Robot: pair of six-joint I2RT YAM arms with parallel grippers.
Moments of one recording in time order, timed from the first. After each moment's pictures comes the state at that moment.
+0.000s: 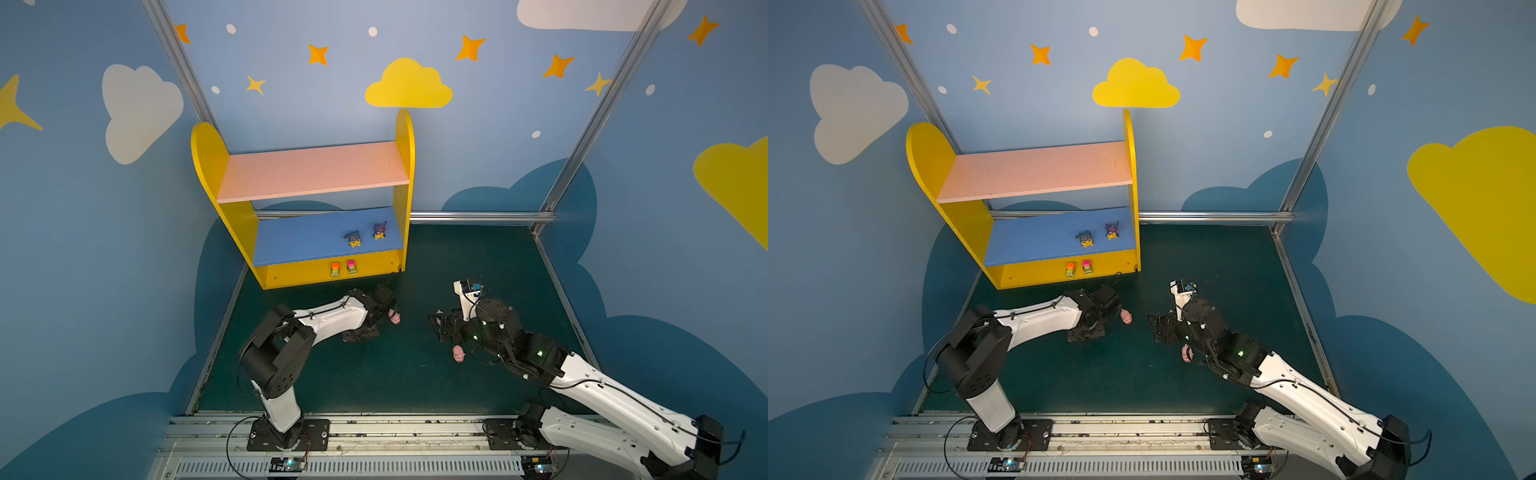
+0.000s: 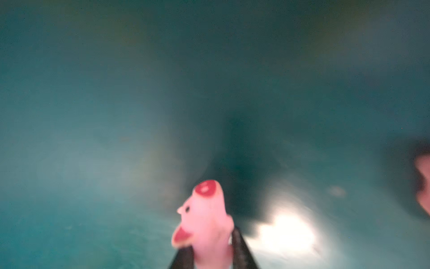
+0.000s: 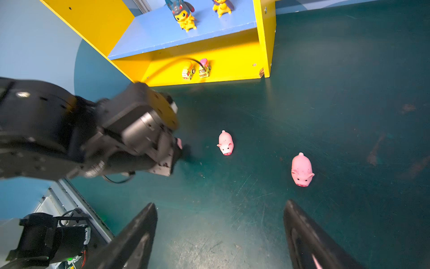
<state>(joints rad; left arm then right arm) -0.75 1.79 1.10 -0.84 -0.35 -0.93 0.90 0.88 0.77 -0.40 0.14 0.52</state>
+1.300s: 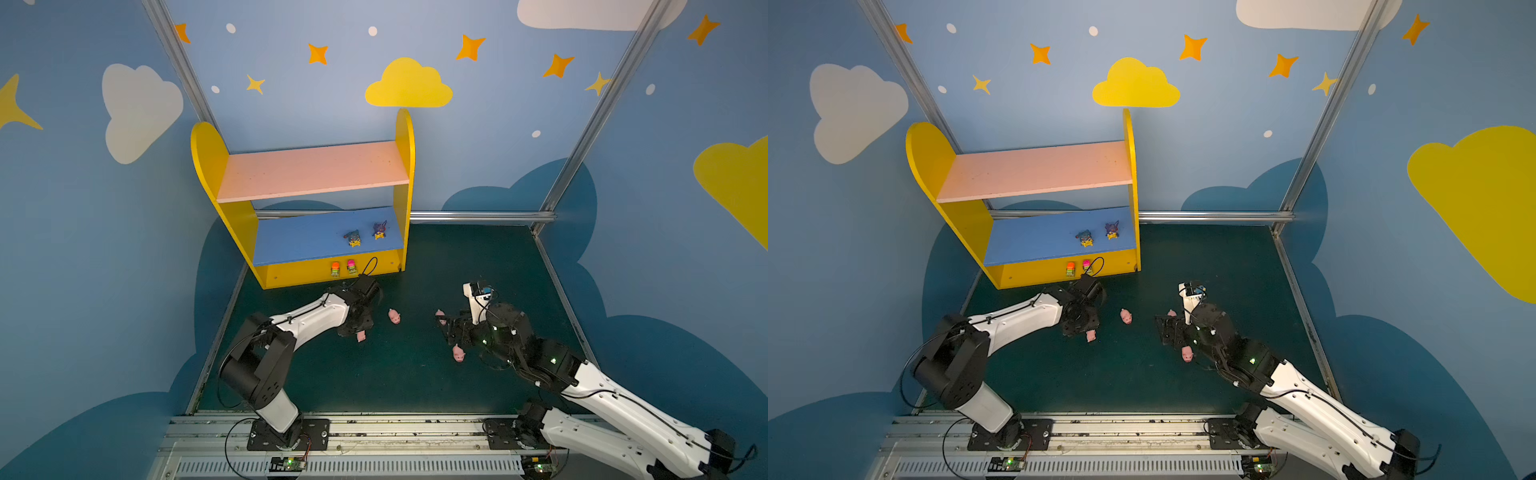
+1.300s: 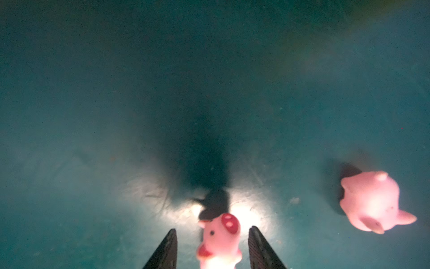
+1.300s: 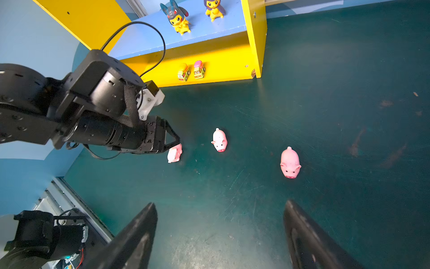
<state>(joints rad) -0.56 1.66 1.02 -0.68 -0.12 -0.86 0.89 0.82 0.77 -0.47 0.17 0.52</state>
